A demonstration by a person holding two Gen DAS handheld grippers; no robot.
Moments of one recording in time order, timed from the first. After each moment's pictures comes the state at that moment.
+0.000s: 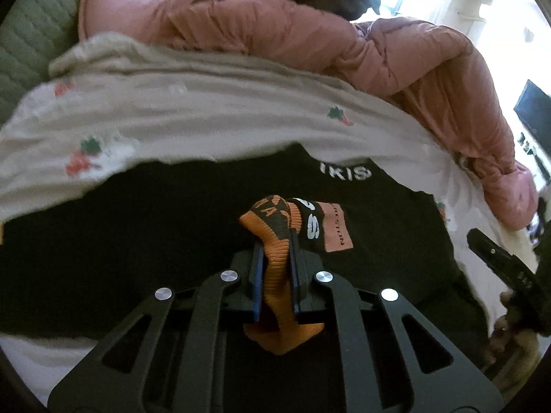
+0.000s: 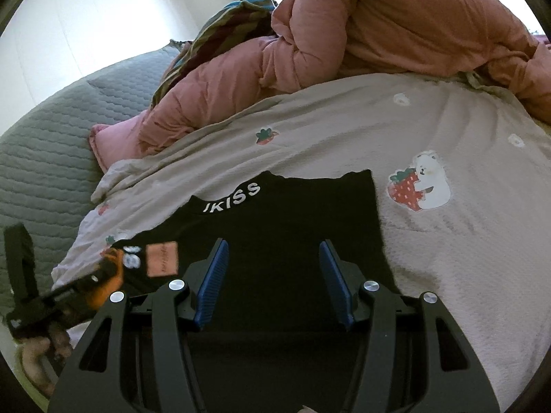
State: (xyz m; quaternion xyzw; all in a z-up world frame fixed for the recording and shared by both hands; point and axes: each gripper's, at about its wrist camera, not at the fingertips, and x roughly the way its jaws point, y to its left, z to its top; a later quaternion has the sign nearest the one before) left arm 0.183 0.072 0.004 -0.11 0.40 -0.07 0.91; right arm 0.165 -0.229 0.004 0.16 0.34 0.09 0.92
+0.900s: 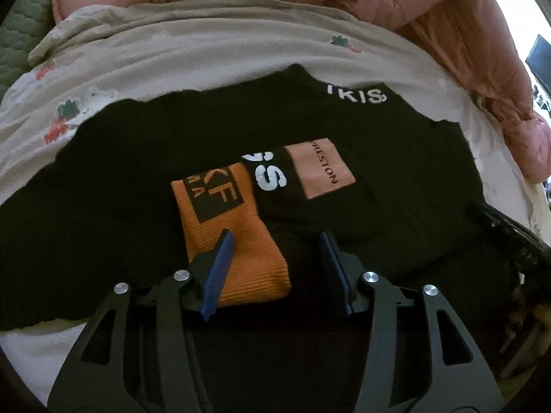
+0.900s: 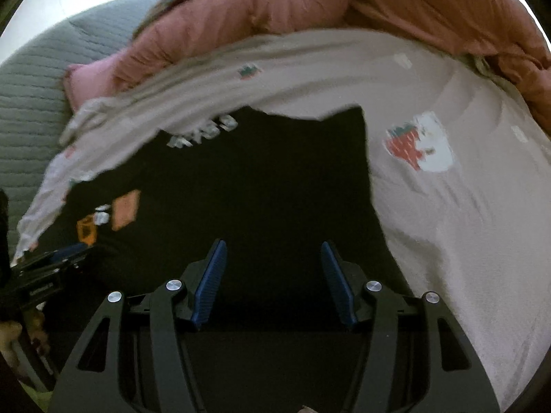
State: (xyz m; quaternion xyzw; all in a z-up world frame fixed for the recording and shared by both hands) left arm 0.193 0.052 -0.043 -0.05 0.50 -0.08 0.86; right arm 0.183 -0.218 -0.041 0.08 0.46 0.06 0.88
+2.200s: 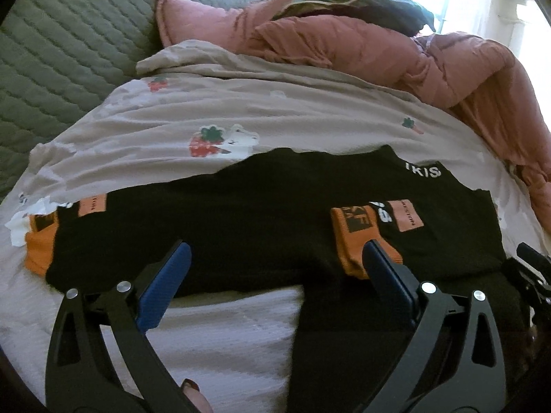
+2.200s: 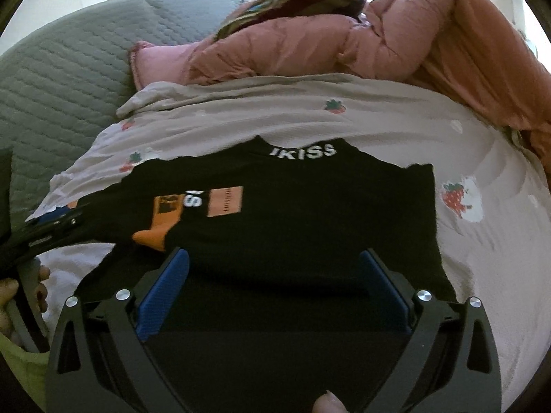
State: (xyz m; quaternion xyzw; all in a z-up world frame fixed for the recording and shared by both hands) left arm 0.124 0.150 0.014 -0.08 0.40 0.05 0.91; right arm 0.129 -0.123 0.019 -0.01 0.39 0.16 0.91
